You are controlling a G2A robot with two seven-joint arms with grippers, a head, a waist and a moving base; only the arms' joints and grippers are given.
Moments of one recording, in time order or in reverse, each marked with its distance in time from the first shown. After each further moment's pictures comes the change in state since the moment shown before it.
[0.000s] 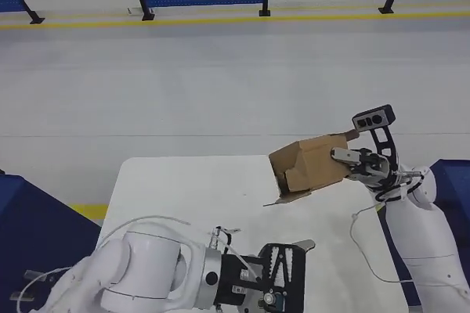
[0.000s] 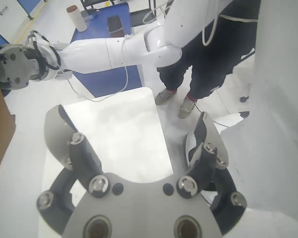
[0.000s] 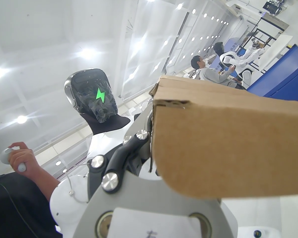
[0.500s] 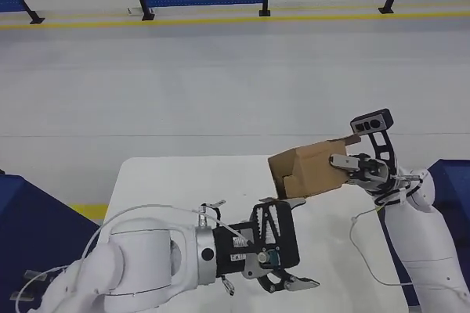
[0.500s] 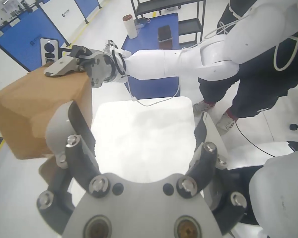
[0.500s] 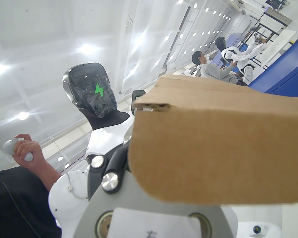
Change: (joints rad) left arm 0.011 -0.008 -0.060 0.000 0.213 0.117 0.092; right arm -0.016 -0.002 0.007 -0.006 0.000 -0.004 0.022
